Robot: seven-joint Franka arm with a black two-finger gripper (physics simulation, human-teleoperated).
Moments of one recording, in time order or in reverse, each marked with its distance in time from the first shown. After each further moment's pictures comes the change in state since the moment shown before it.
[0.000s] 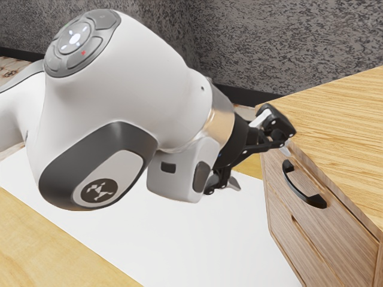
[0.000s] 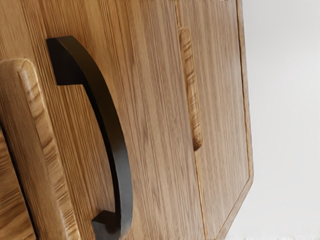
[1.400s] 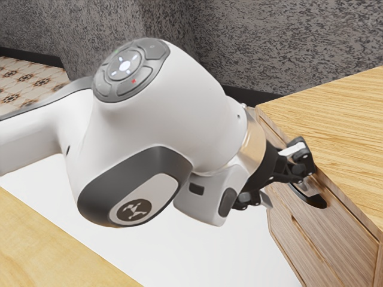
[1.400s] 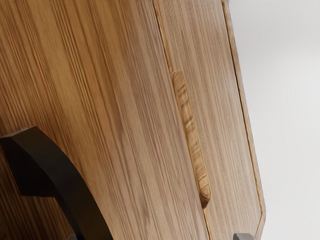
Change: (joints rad) arm 0.002 0.078 -0.055 -0.001 0.007 0.031 0.053
